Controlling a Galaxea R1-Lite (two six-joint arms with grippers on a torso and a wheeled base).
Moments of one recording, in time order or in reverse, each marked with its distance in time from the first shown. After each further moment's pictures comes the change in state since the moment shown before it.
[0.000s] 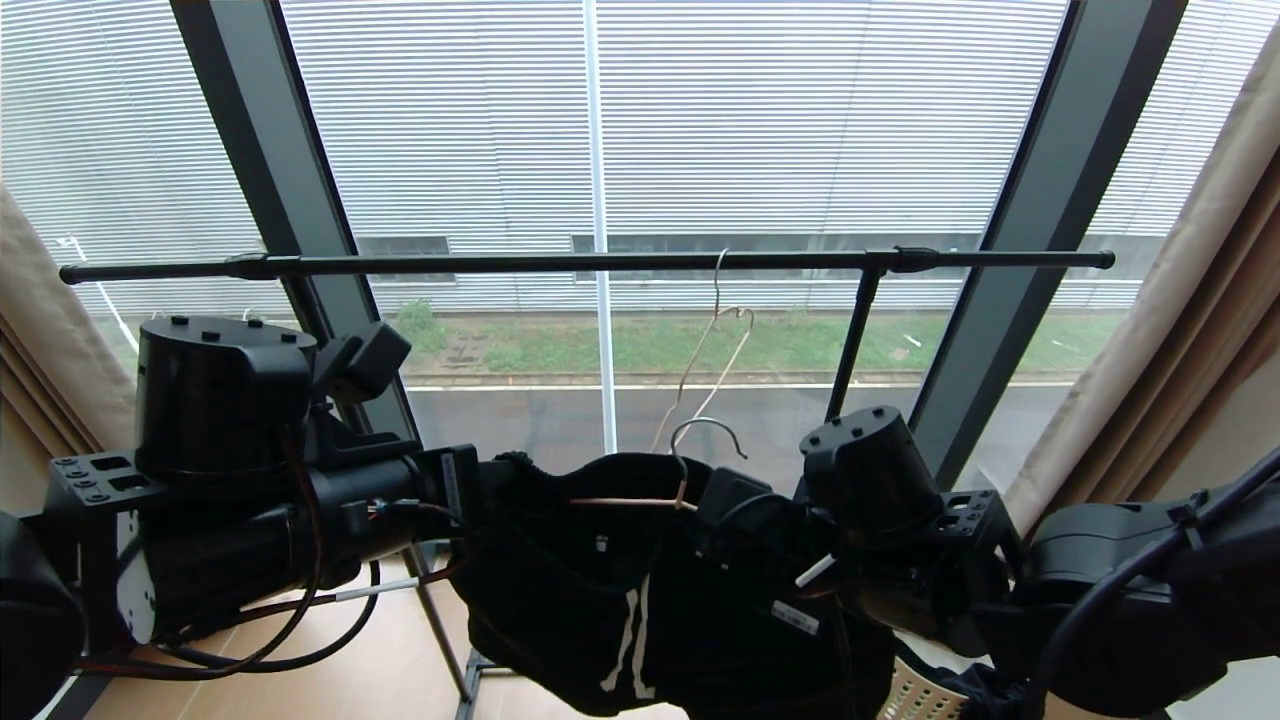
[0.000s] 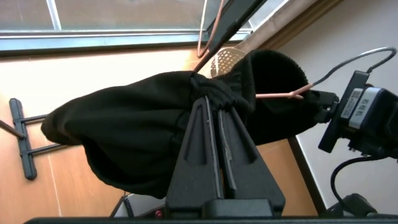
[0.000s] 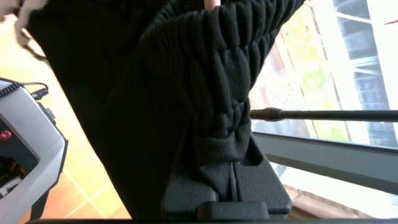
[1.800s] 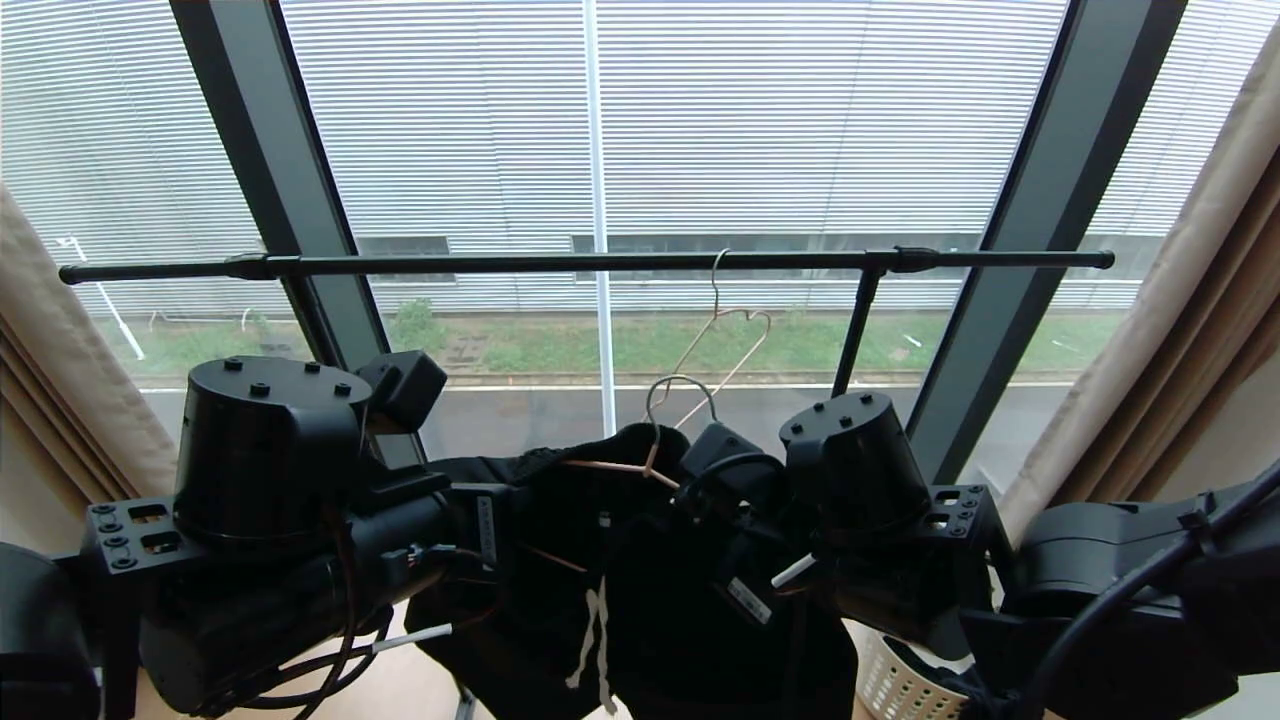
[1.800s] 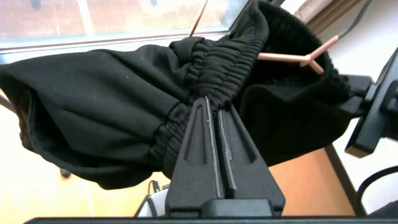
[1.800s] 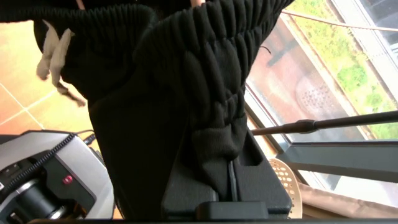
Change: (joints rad) left arm -0.140 0.005 0.035 -0.008 0.212 0.050; right arm 0.053 -0.006 -0.050 -0.039 0.008 0.273
